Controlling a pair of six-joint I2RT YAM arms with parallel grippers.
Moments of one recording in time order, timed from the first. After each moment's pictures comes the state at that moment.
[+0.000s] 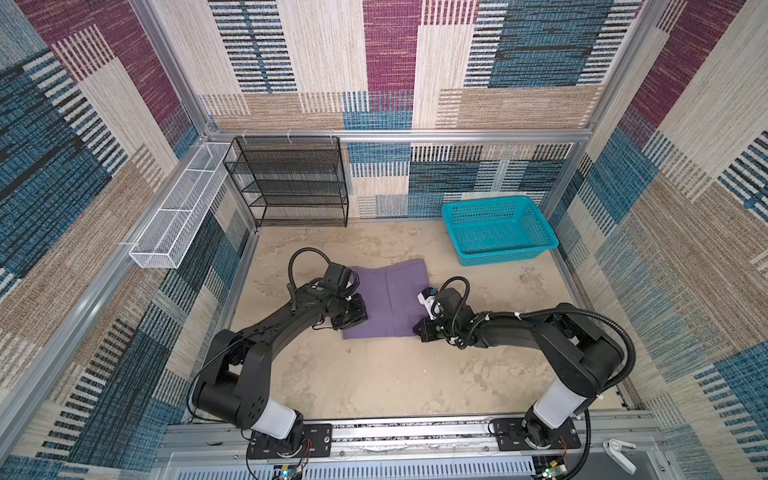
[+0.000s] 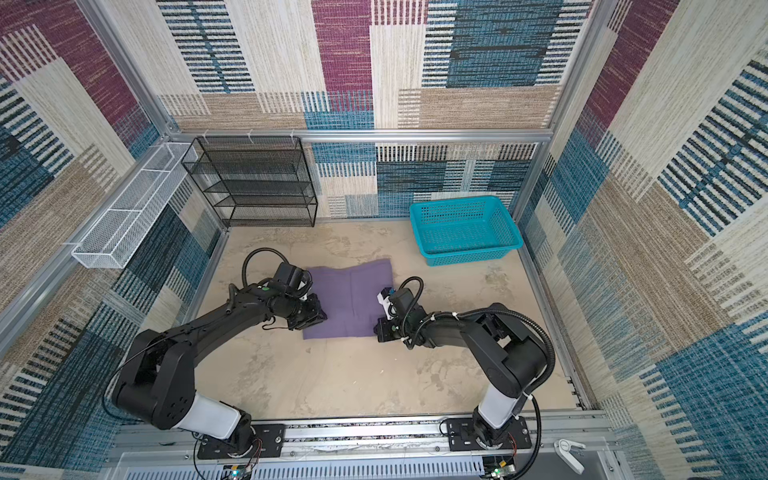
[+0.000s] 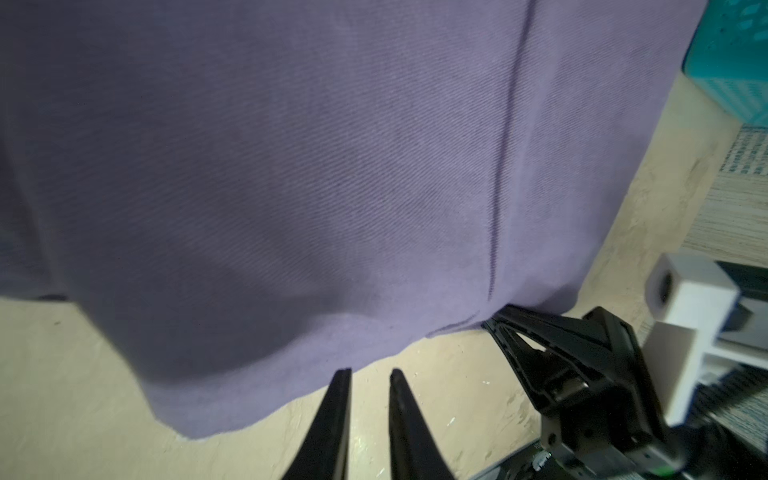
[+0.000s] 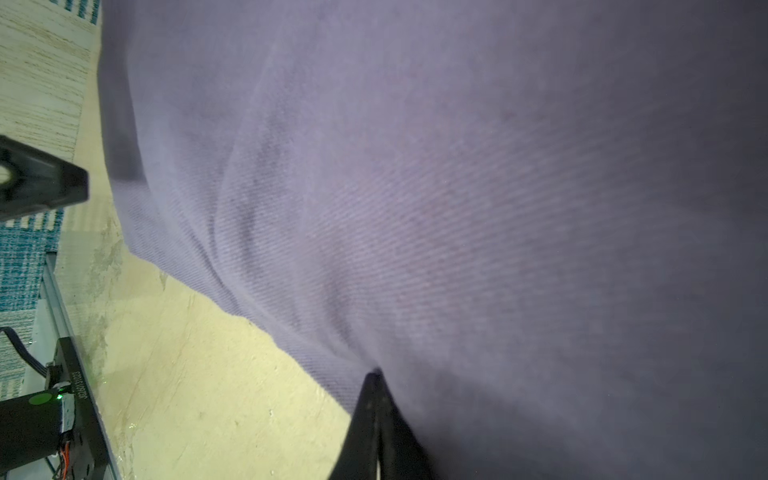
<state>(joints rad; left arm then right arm) -0.38 1.55 0.95 -0.57 0.33 -0.73 0.65 1.66 0.72 0.08 -0.32 0.50</state>
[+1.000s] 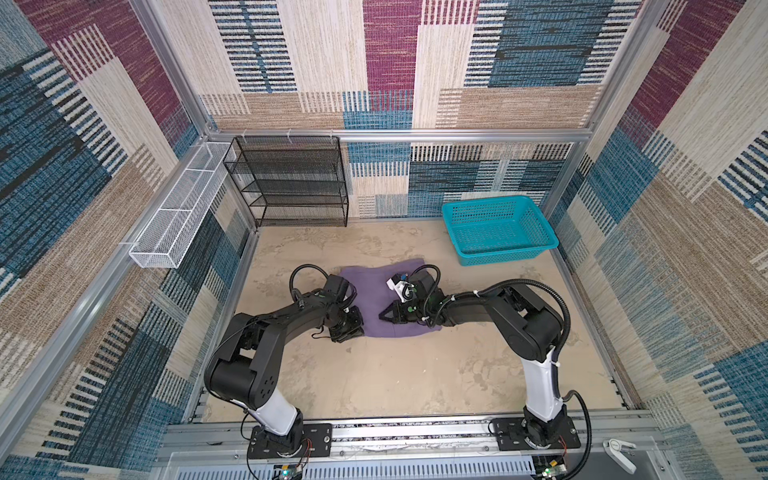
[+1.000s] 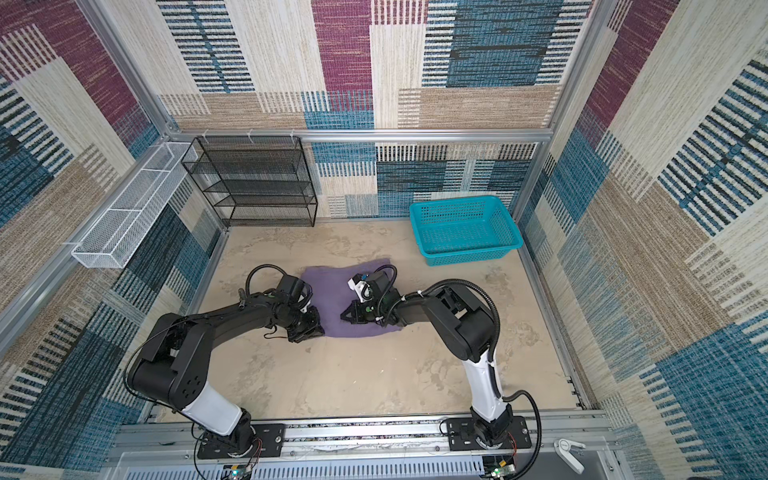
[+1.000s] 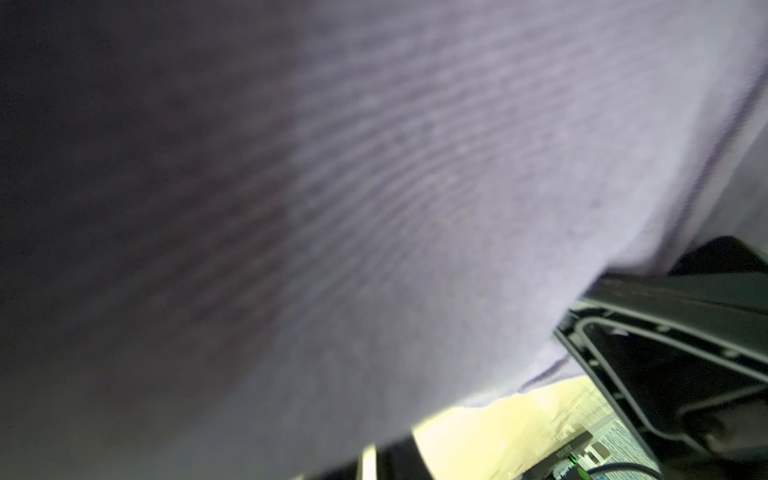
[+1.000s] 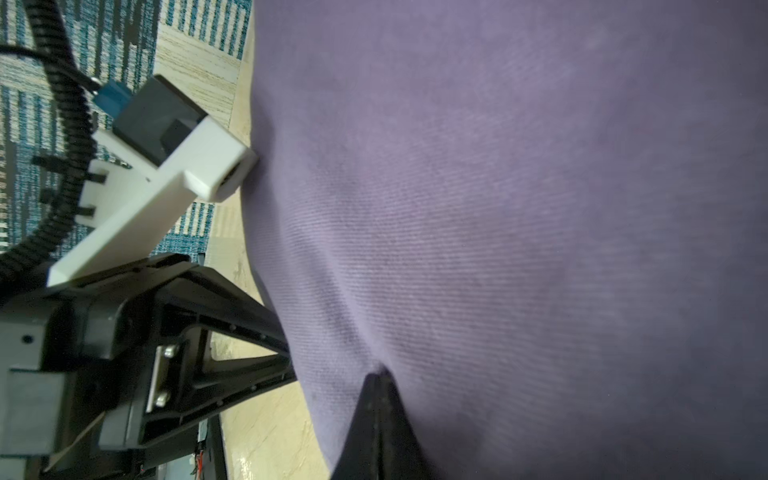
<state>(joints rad) -0.33 1.63 0.83 -0.48 0.37 -0.71 0.67 2.05 1.04 0.29 -0.62 0.62</state>
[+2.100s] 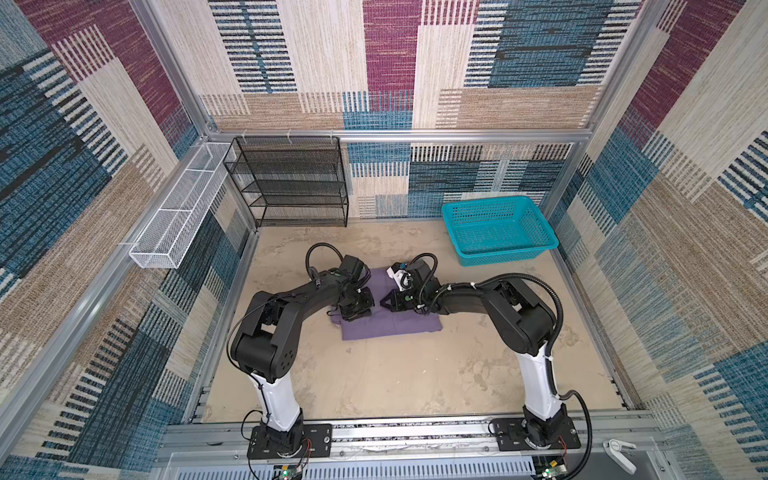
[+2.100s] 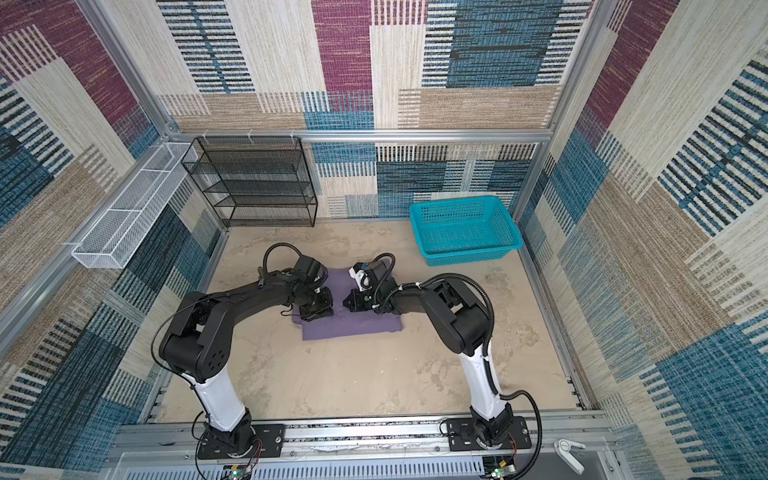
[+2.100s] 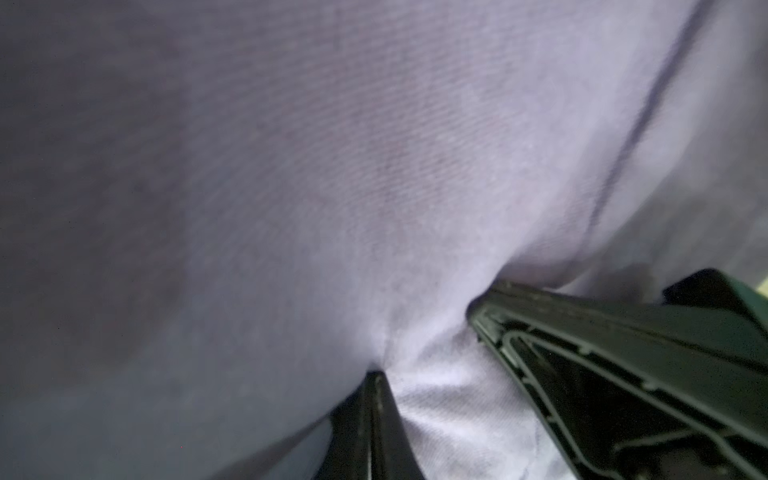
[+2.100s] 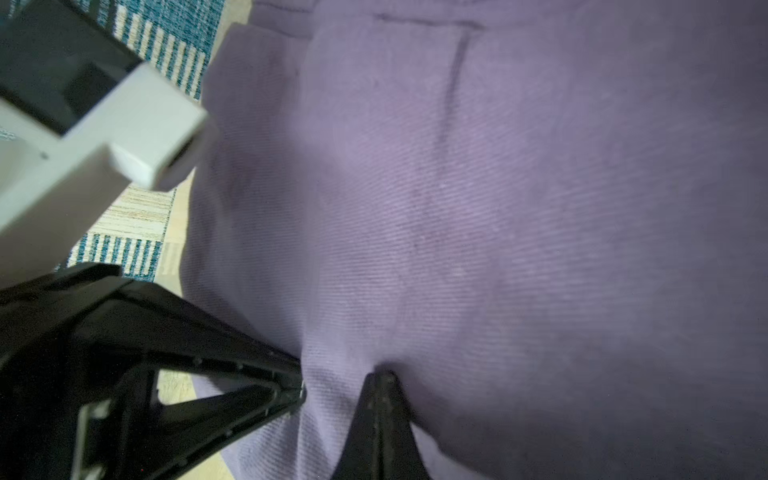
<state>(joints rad) -0.37 1.84 1.13 -0.54 0.29 -0.70 0.63 2.13 1.20 0.18 -0.51 0.53</state>
